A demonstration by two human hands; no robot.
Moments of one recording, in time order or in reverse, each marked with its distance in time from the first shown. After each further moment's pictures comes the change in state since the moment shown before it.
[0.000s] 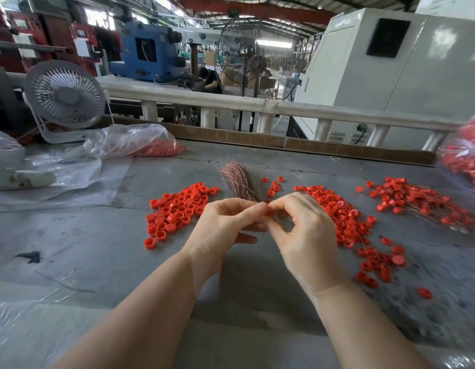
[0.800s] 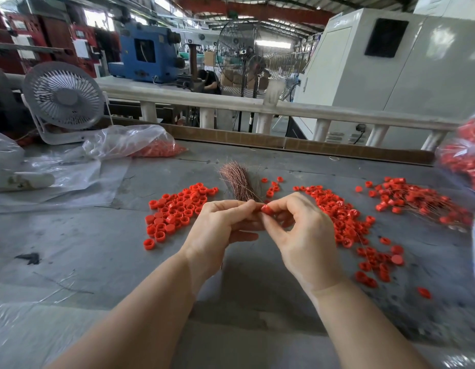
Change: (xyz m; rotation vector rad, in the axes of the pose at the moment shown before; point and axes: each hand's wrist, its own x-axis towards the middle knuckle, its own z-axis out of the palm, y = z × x) left_hand -0.001 0.006 0.002 -0.083 -0.002 -0.034; right_hand 0.000 0.000 0.000 0.097 -0.002 0.077
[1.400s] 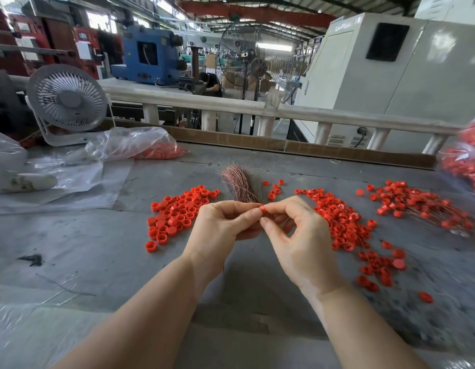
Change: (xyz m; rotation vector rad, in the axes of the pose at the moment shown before) left_hand 0.003 -0.009 -0.001 0.048 0.096 0.133; right_hand -0.001 -0.003 0.007 0.117 -0.003 0.100
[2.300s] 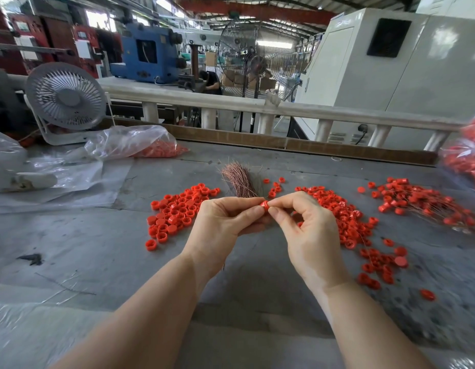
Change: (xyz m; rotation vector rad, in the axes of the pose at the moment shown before) left_hand 0.000 0.001 0.001 -0.061 -0.066 0.051; right_hand 0.004 0.006 -0.003 0.093 0.010 0.028
